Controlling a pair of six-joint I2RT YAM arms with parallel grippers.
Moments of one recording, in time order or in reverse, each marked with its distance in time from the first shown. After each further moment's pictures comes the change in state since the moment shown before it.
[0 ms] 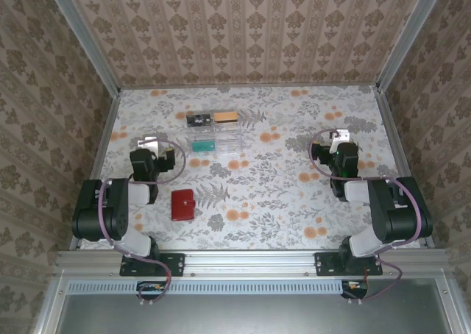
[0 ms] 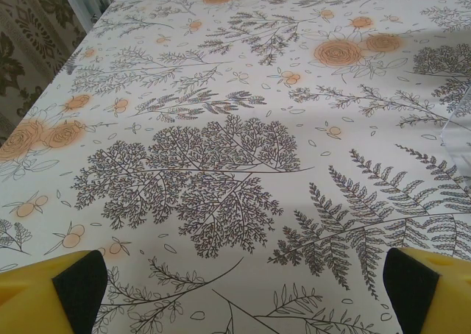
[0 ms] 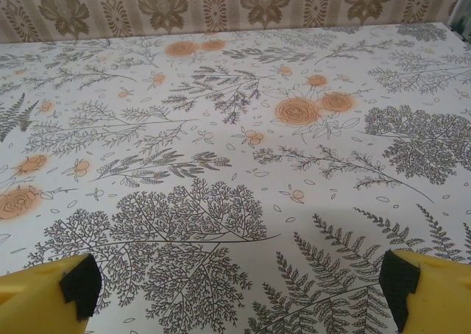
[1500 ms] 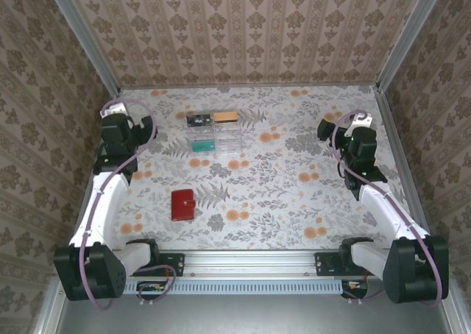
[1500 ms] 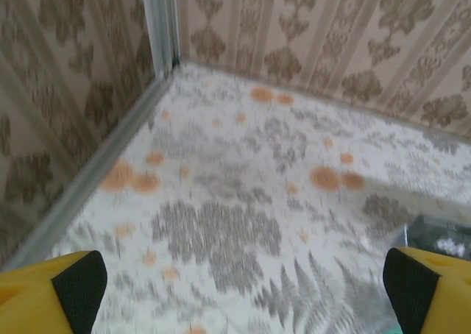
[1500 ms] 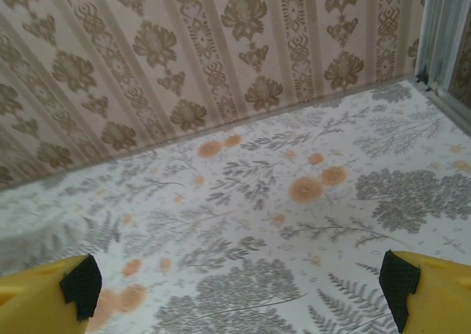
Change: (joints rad) left arm 0.021 -0.450 0.518 -1.043 -0.054 -0.320; right arm 0.000 -0.433 0.224 -0.569 0.003 0.261
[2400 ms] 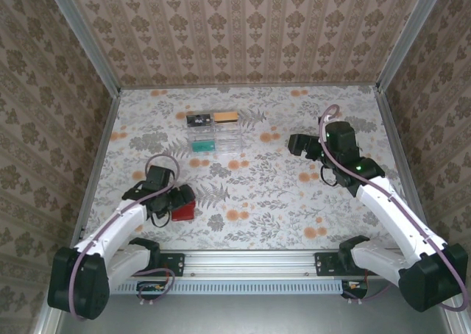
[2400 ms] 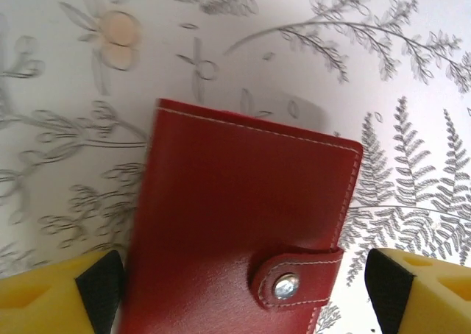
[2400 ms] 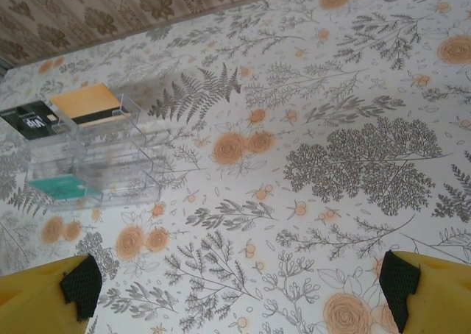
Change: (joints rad) left arm -0.330 -0.093 -0.463 -0.266 0.276 -0.453; right arm 0.307 -0.039 0.239 -0.594 -0.053 0.111
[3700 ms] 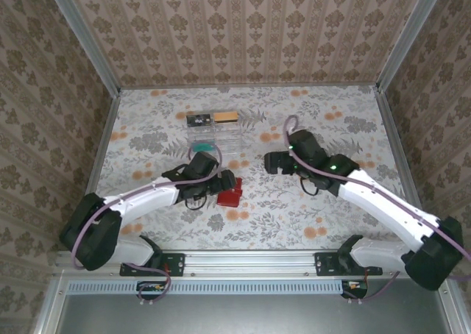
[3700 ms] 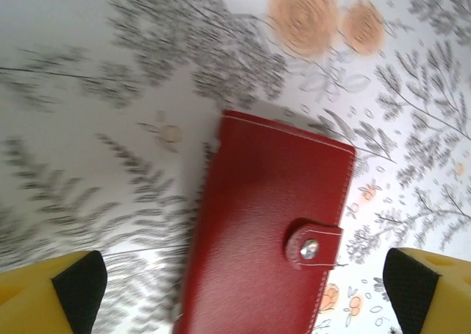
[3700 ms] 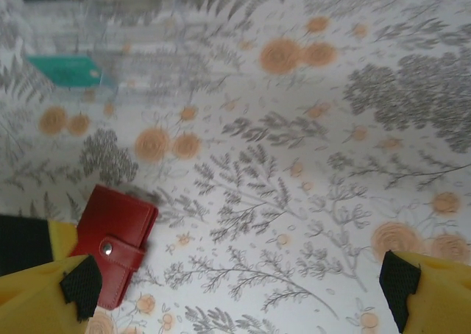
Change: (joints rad) left arm -0.386 0.337 0.278 0.185 -0.102 -0.194; right arm 0.368 0.164 0.141 -0.218 0.198 0.070
